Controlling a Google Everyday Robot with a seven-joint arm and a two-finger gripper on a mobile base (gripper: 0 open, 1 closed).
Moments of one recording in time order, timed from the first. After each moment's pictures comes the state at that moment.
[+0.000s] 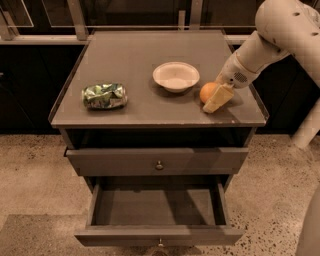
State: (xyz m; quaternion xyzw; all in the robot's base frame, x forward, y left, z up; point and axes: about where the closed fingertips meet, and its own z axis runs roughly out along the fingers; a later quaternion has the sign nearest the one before) arm 0.654 -0.189 0.822 -0.55 0.80 0.09 0.21
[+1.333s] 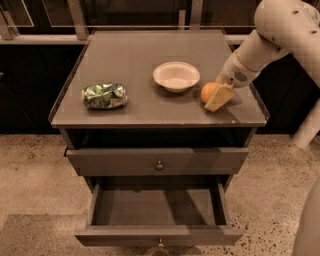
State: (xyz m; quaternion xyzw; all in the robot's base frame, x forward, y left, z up) arm 0.654 -0.188 0.833 -0.55 0.80 0.09 0.21
